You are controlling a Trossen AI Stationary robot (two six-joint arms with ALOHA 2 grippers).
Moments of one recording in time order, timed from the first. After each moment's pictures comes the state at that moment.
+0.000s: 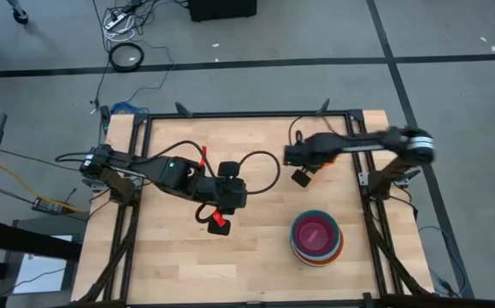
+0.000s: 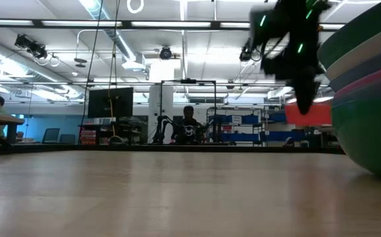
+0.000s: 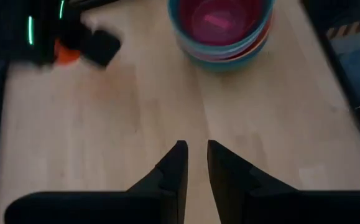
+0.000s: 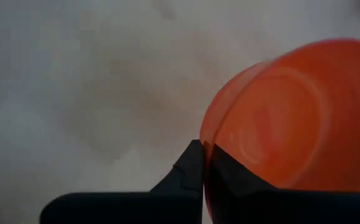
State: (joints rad) left arm -0.29 1.69 1.85 -1.05 -0.24 -0.02; right arm -0.13 1.51 1.10 -1.17 0.32 0.56
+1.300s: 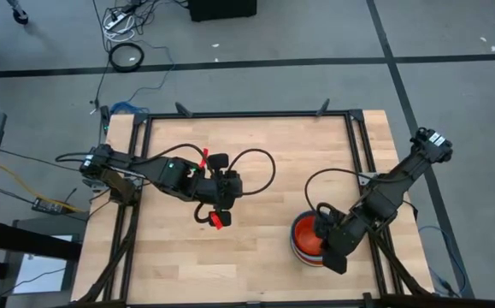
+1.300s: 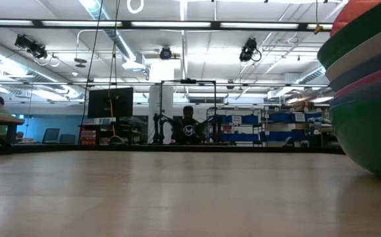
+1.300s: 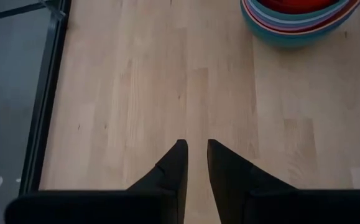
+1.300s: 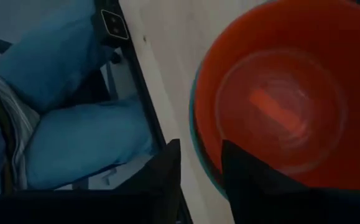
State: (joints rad) left arm -0.30 1.69 1.85 -1.17 -0.43 -0.16; right arm 0.73 1.37 1.25 -0.91 0.01 1.13
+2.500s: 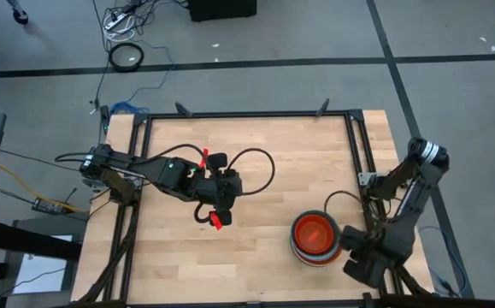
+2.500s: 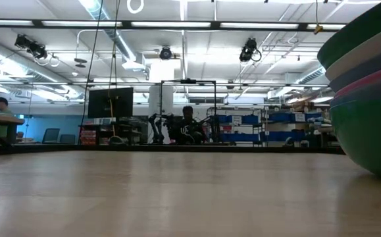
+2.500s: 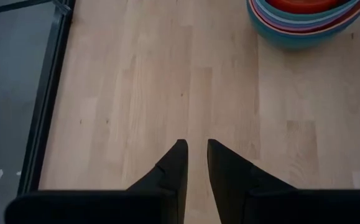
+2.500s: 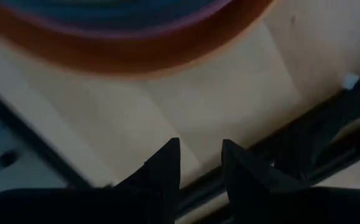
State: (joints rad) left arm -0.30 1.69 1.85 -1.18 -0.44 -0.19; right arm 1.05 1.52 1.18 -1.25 0.01 1.65
